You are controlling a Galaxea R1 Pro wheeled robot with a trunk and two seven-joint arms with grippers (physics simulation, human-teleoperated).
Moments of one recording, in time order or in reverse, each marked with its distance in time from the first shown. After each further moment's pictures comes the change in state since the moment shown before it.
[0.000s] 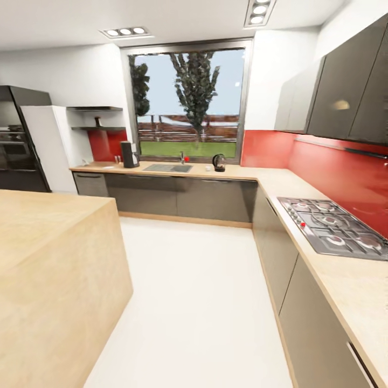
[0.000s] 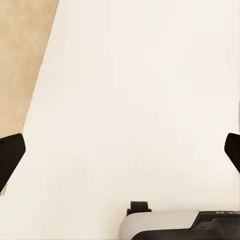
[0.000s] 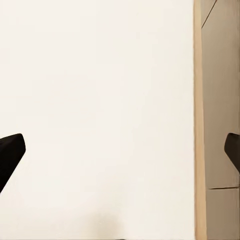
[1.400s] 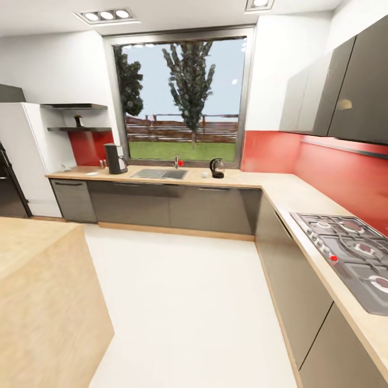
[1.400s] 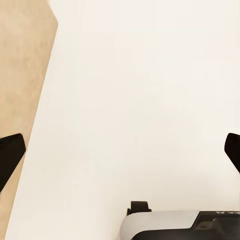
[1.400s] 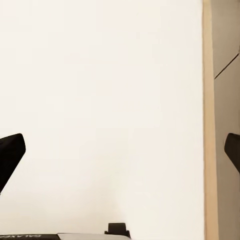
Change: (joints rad) left arm 0.000 0.000 0.001 0.000 0.000 0.000 0.000; right arm 0.000 -0.001 0.010 0.049 0.008 -0.001 0.001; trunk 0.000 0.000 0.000
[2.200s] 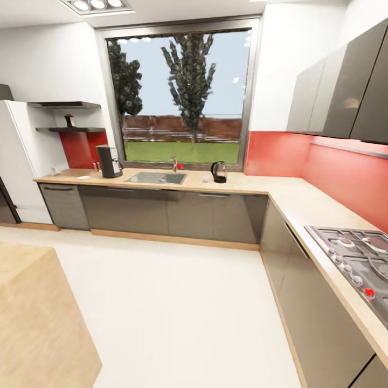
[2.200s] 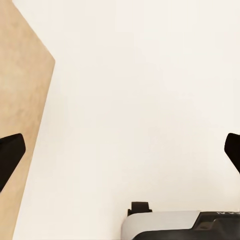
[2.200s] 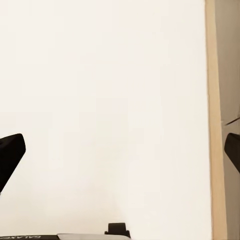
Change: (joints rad) left arm 0.000 0.002 0.000 0.000 0.000 -0.001 0.000; right arm 0.000 0.001 -0.008 0.000 -0.003 0.000 -0.001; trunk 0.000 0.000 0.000
